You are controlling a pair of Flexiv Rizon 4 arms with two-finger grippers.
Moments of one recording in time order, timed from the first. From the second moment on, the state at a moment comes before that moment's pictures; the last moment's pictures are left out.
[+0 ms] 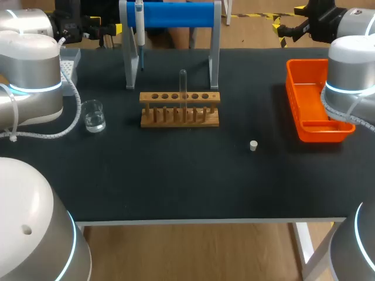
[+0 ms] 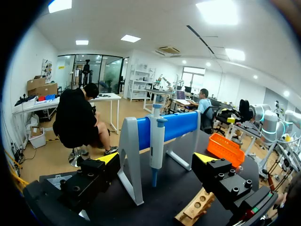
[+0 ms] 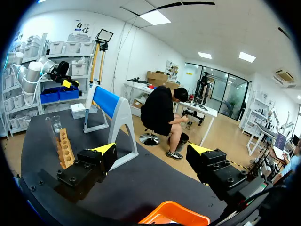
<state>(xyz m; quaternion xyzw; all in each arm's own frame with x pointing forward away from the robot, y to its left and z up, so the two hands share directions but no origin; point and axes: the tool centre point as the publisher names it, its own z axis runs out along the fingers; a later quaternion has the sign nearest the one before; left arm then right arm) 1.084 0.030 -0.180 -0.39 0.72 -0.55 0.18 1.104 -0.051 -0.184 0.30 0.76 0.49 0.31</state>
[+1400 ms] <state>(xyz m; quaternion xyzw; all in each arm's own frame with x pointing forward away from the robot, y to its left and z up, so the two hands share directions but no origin) 1.084 0.030 -0.180 -0.39 0.72 -0.55 0.17 1.004 0.002 -0.217 0.19 0.80 0.53 0.22</state>
